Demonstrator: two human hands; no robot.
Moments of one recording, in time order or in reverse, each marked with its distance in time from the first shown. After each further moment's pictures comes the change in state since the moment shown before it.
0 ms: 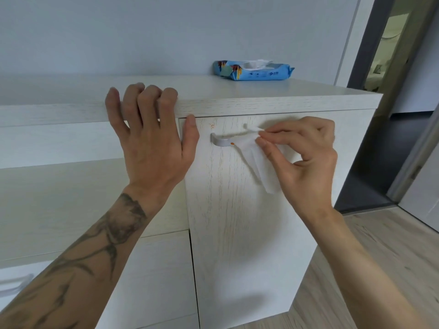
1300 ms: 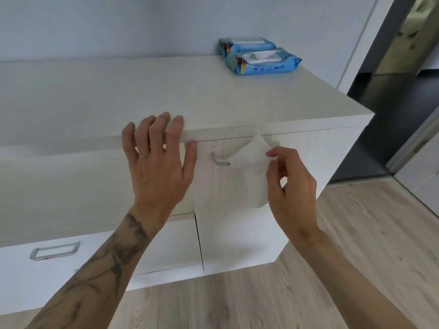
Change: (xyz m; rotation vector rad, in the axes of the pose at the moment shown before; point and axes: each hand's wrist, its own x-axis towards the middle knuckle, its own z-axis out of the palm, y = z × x) left_hand 0.017 0.000 -0.046 -0.003 -0.366 -0.018; right_hand 0.015 -0.044 -0.027 -0.001 -0.275 0.510
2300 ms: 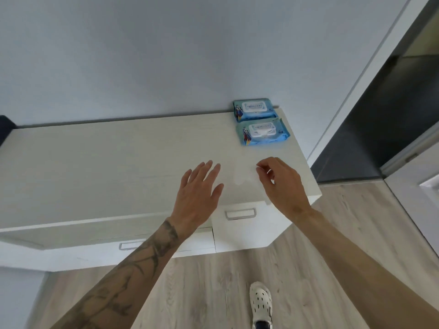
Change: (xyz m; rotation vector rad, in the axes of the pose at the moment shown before) left_hand 0.212 0.012 -0.121 -0.308 -1.042 -0.150; right_hand 0.210 -0.150 -0.083 -0.205 -0.452 0.091
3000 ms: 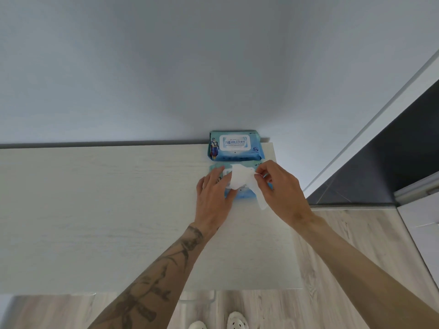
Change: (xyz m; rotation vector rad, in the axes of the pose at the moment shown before) left_hand 0.252 0.083 0.109 -0.262 0.043 -0.225; right_hand 0.207 0.160 -0.012 0.041 -0.165 -0.051
